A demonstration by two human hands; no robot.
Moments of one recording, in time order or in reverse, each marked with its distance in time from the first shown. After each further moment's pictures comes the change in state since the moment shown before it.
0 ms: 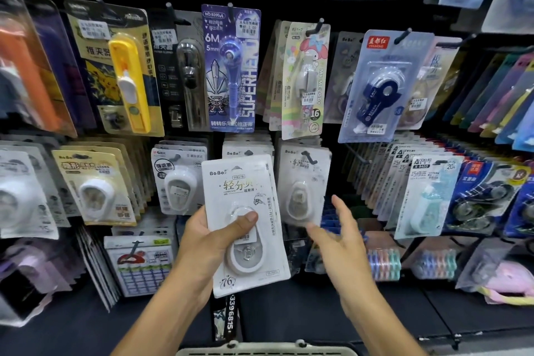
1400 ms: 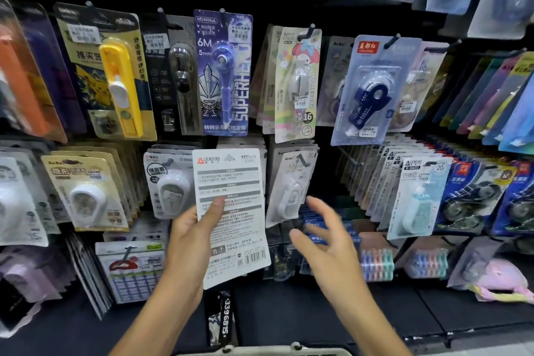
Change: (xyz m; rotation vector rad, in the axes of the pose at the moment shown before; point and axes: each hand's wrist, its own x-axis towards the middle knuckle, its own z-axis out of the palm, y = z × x) left_hand -0.004 0.013 0.010 0.085 0.136 0.010; right_hand -0.002 -0.001 -0.001 -0.051 -0.171 -0.081
